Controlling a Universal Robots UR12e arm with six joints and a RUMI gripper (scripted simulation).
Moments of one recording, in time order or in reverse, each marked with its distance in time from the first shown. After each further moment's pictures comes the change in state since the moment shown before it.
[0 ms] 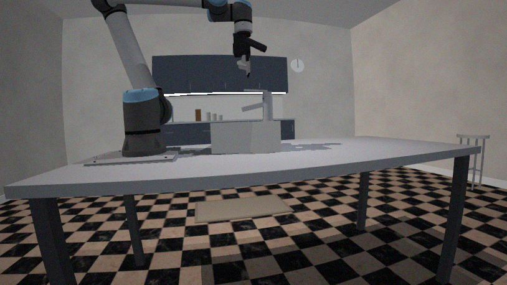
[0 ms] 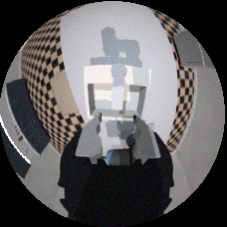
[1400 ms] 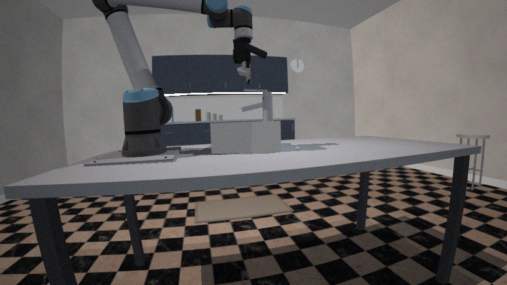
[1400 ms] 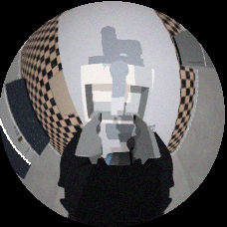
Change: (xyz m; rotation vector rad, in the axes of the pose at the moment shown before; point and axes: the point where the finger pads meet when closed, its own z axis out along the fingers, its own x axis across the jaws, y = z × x) arm 0.000 0.000 0.032 0.000 0.000 0.000
